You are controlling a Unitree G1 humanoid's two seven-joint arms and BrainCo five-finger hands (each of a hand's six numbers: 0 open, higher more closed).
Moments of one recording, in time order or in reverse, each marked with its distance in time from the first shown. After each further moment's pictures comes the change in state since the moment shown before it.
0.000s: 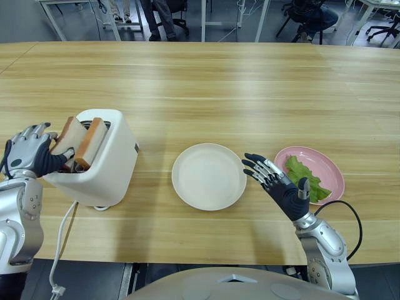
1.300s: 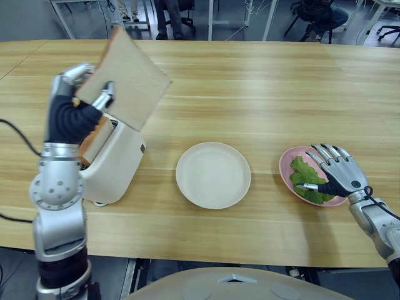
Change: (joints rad) left arm -0.315 -0.454 -0.089 -0.312 -0.568 -0.180 0.084; right arm -0.277 -0.625 0.021 0.632 -1.504 -0.037 -1.091
